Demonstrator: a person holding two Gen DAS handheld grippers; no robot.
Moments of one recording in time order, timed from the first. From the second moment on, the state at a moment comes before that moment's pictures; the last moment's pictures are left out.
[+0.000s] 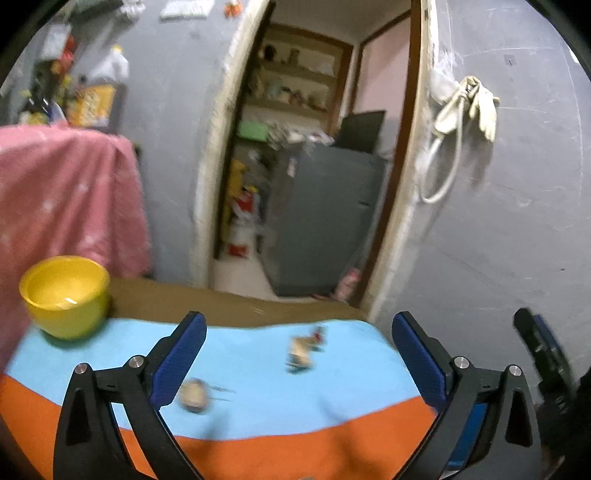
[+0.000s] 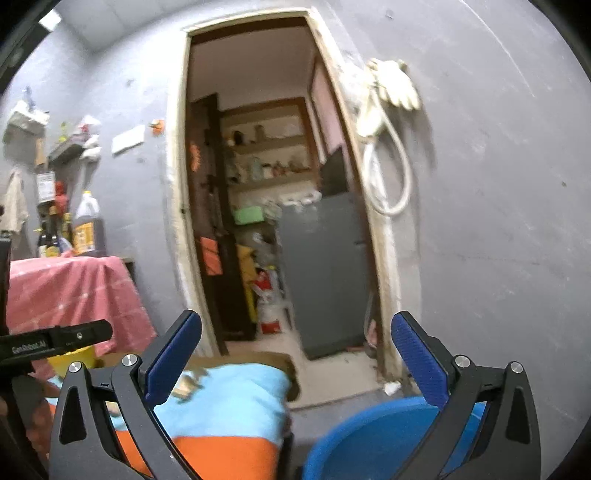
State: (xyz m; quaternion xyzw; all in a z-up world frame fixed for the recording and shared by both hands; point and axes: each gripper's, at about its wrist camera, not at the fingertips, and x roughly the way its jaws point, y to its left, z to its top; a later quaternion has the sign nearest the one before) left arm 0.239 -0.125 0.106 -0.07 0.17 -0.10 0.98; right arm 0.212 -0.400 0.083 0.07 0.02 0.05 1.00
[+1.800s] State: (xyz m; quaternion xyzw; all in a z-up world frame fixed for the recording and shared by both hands) left arm 0.308 -0.053 -0.002 -0.03 0.41 -0.13 0.90; right arm 0.367 -0.241 0.009 -0.08 0.41 0.14 0.90
